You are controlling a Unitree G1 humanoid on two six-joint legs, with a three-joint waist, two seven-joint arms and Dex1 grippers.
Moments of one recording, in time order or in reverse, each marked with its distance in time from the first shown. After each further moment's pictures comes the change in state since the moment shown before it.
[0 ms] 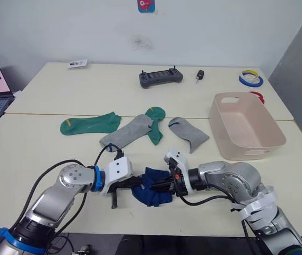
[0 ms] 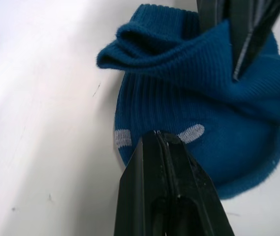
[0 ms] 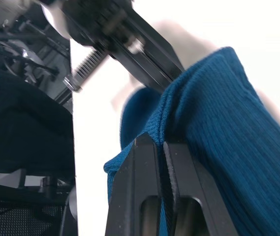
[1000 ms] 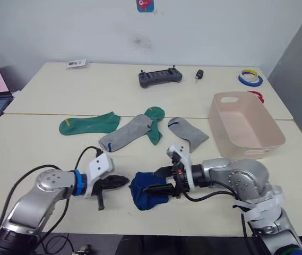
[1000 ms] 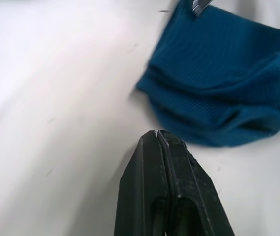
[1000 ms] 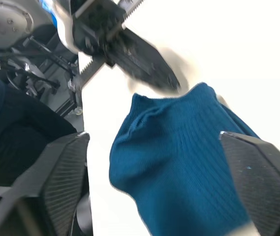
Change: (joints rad) left arm 0.128 0.084 0.241 -0.047 -0.172 0.162 0.001; right arm 0.009 -0.004 -0.147 -0.137 0.093 0.123 -0.055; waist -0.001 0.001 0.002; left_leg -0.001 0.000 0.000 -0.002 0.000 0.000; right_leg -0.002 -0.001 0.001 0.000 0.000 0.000
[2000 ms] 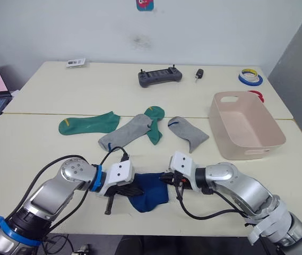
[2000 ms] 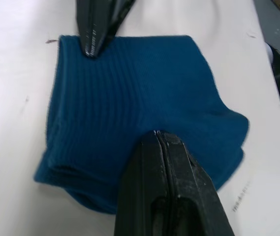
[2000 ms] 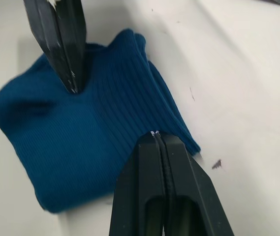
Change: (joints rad) left arm -0.194 0.043 -0.314 0.017 0.085 -0.114 -0.186; right arm 0.068 -0.219 0.323 0.037 -0.497 -0.589 0.097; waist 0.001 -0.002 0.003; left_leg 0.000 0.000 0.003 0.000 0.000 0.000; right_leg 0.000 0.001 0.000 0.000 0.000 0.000
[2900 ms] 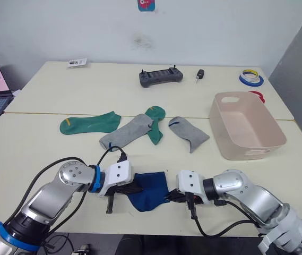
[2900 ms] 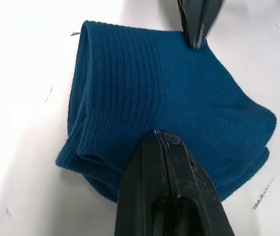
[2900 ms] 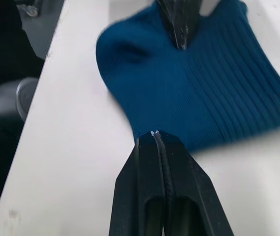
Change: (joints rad) left arm 0.048 -0.030 0.053 -0.022 0.003 0.012 0.091; right arm 0.110 -0.138 0.005 -0.041 -0.053 -0.197 0.222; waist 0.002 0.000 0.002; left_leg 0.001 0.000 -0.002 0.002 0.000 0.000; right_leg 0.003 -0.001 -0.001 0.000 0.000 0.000
